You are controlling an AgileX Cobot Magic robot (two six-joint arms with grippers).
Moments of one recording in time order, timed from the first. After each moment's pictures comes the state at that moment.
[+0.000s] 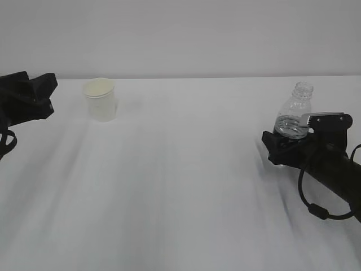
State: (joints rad) left arm -0.29 1.51 -0.46 -0.05 -0.90 -0.07; right arm 0.04 2.19 -0.66 -0.26 -1.15 0.13
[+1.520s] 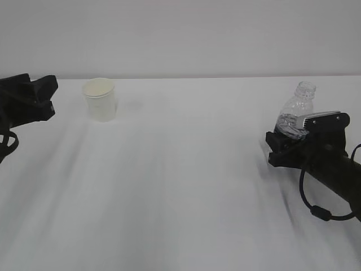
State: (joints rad) left arm -0.29 1.52 -0.46 -0.05 -0.90 -0.07; right arm 0.04 2.19 -0.66 -0.26 -1.14 0.04
